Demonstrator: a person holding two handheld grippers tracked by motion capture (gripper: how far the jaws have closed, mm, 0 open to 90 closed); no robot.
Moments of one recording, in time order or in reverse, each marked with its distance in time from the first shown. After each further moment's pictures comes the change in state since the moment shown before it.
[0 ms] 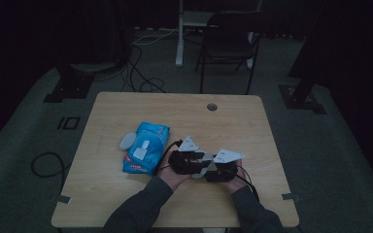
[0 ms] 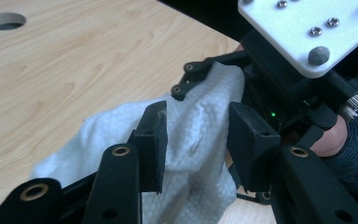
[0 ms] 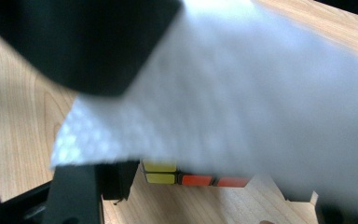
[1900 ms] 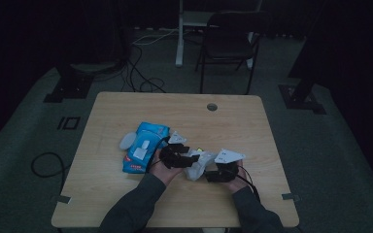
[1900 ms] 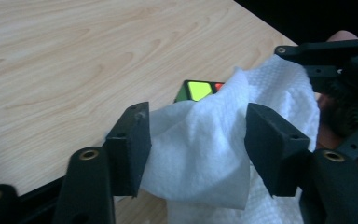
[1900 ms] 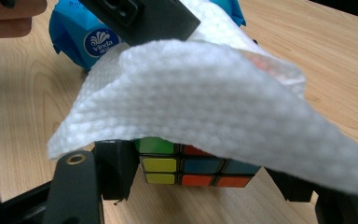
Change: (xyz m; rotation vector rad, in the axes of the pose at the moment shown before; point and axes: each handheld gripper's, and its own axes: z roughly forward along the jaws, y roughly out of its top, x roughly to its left) left arm 0.038 -0.016 0.002 0.037 0.081 -0.144; right arm 0.000 -0.002 -0.002 -0.002 -0.004 0.004
